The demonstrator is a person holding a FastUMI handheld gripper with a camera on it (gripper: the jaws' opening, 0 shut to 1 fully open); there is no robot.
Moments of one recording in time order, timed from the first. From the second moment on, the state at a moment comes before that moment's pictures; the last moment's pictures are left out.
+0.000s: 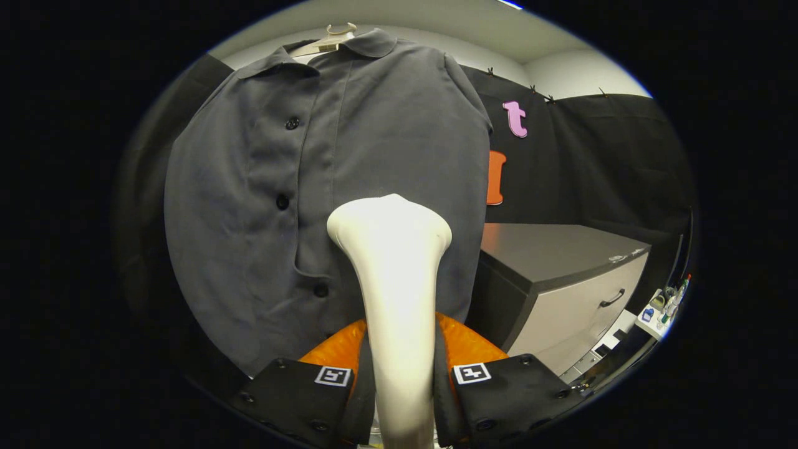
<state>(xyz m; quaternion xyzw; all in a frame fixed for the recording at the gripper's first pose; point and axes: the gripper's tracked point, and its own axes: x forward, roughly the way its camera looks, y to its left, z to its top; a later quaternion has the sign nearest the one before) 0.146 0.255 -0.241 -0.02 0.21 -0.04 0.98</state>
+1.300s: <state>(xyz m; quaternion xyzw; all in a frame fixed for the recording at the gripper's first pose) 0.082 0.246 -0.347 -0.01 0.32 -0.05 0.95</state>
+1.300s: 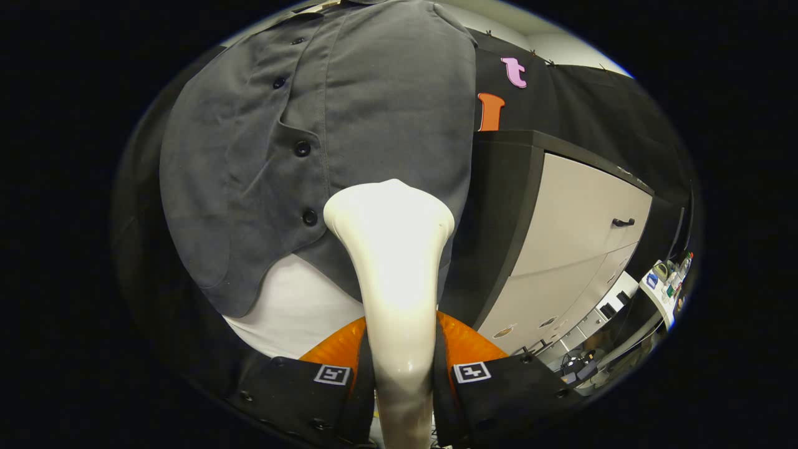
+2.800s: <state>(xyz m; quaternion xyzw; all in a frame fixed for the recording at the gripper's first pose) 0.184 0.392 -0.070 0.00 0.07 0.11 0.99</state>
